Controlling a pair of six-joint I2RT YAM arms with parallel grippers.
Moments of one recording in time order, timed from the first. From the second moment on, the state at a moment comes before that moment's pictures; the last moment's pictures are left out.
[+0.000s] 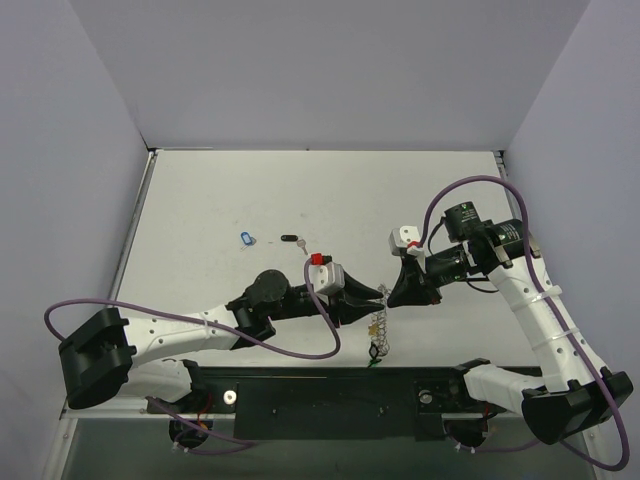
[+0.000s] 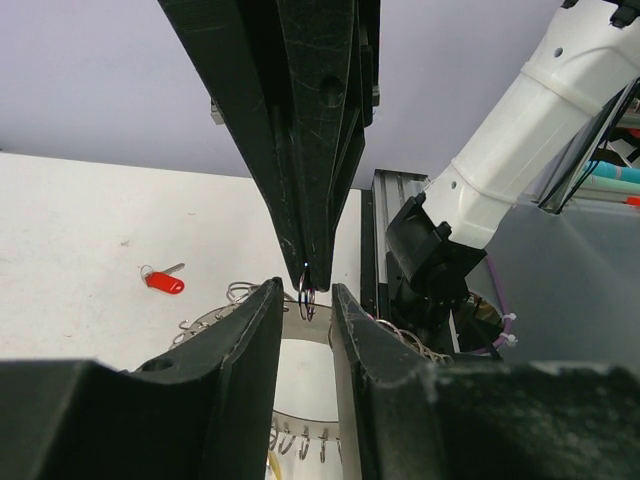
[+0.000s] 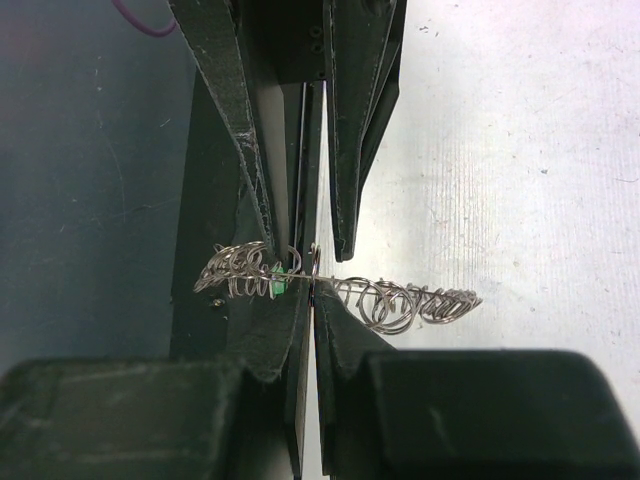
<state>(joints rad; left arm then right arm) -1.12 1.27 0.66 0.79 0.35 -0.17 0.34 1.14 1.24 -1.39 -1.03 -1.04</state>
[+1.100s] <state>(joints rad) -1.12 1.30 0.69 0.75 0.37 -0.17 0.34 1.14 1.24 -1.39 -1.02 -1.04</state>
